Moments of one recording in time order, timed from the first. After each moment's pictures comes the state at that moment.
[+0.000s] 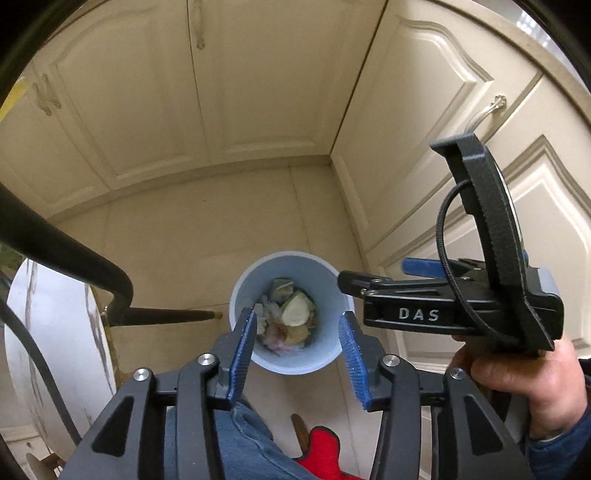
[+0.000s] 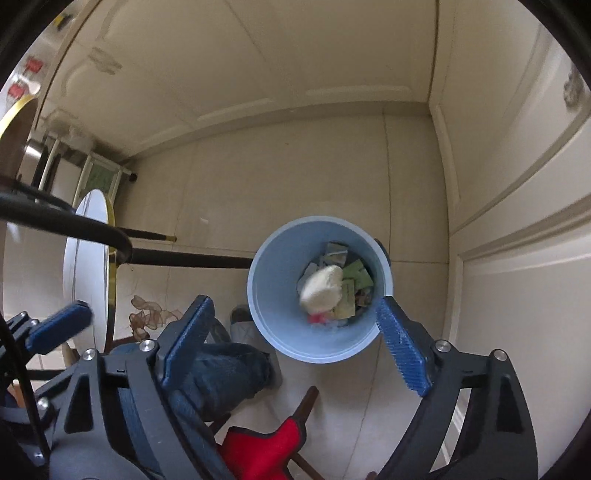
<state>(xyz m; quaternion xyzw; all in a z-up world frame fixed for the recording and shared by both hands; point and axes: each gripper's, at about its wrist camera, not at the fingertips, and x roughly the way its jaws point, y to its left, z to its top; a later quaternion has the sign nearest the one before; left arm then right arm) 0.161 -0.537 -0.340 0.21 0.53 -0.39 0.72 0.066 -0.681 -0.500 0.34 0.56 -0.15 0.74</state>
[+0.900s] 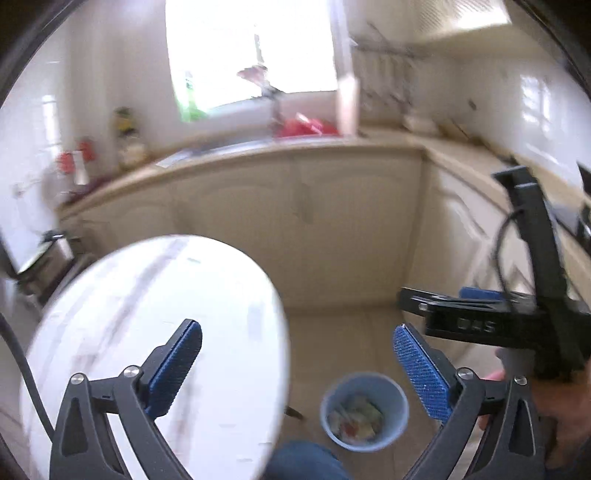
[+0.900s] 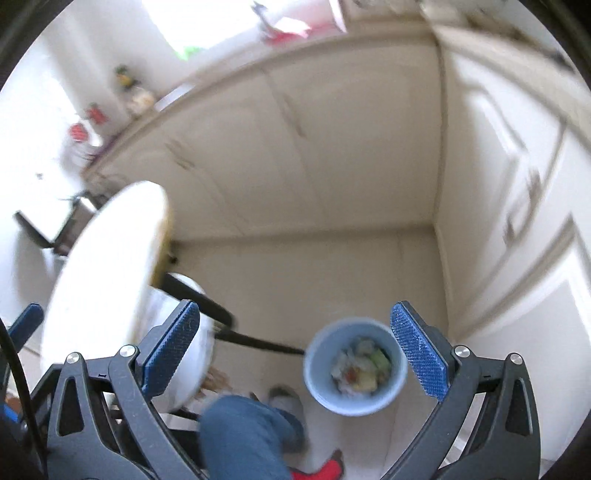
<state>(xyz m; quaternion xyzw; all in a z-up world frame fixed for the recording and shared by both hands) 0.045 -0.368 -0.138 0.13 0.26 -0.30 0.91 0.057 -0.610 -0.272 0.27 0.37 -0.17 0.87</state>
